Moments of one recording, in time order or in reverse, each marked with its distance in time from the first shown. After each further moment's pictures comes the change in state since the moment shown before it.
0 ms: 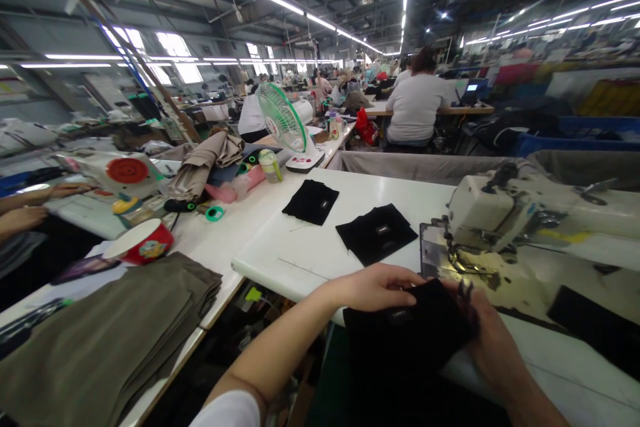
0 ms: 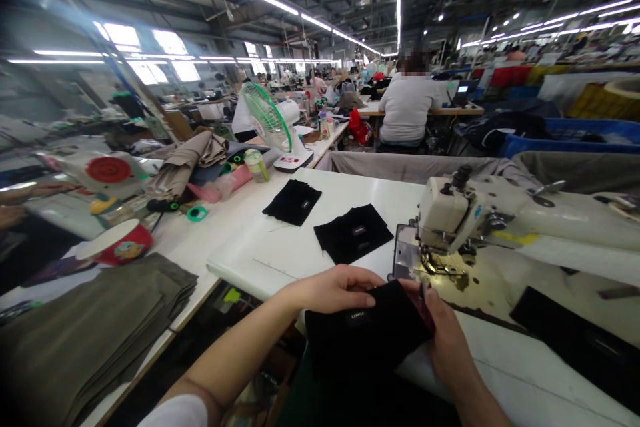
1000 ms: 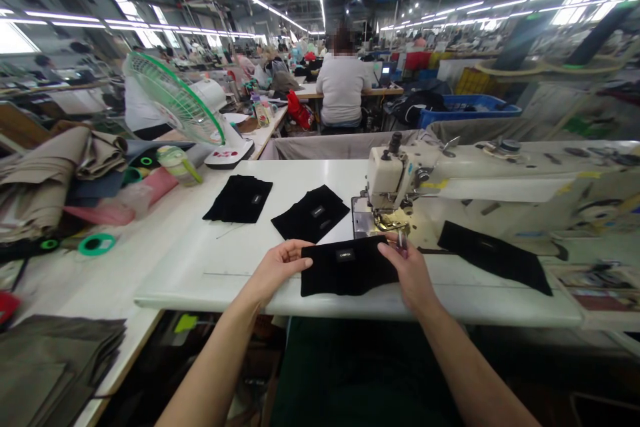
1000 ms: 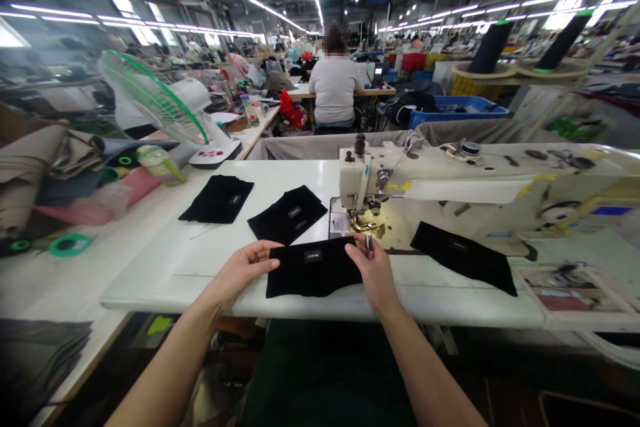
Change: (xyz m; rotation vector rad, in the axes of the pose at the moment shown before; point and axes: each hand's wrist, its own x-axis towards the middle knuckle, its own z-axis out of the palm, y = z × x) left_hand -0.024 -0.026 -0.020 -0.235 0.508 -0.256; right_hand 0.009 -0.015 -0.009 0.144 0.318 0.092
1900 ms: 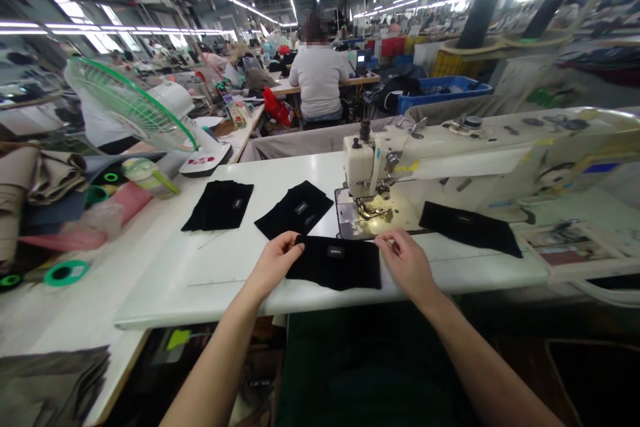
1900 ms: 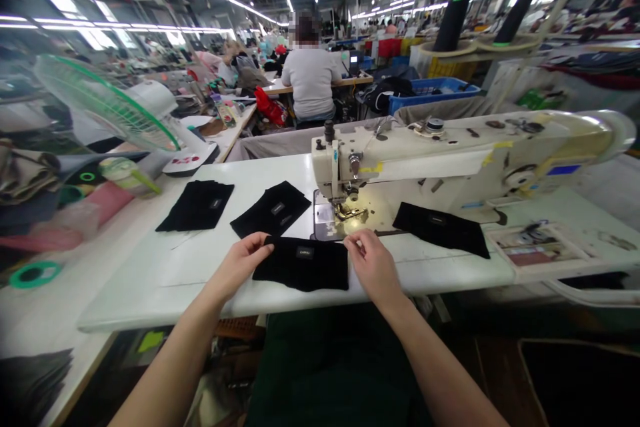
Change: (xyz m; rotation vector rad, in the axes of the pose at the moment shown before) left_hand 0.022 0.001 0.018 0.353 0.060 0.144; right_hand -0.013 0.006 -0.034 -0.571 0.017 -0.396
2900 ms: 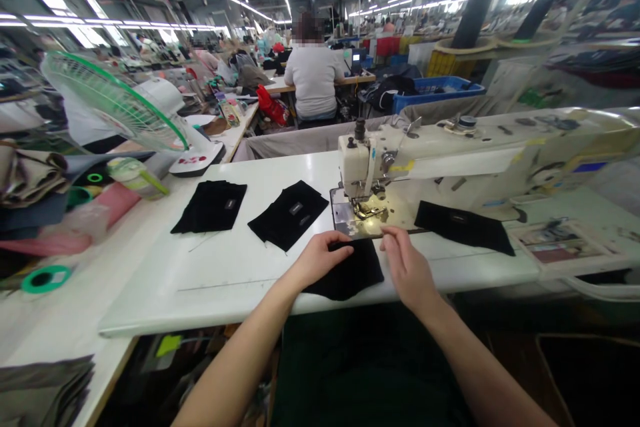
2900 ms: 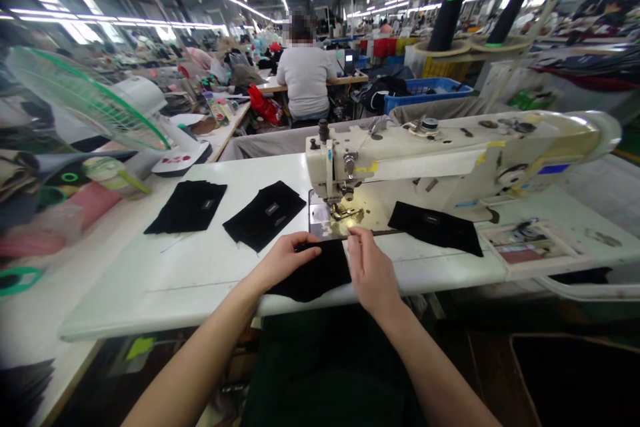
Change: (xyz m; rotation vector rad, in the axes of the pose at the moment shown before) left_hand 0.023 0.027 0.071 0.065 -0.266 0.137; right_hand -0.009 -0.019 -0.012 -0.138 -0.031 0.154
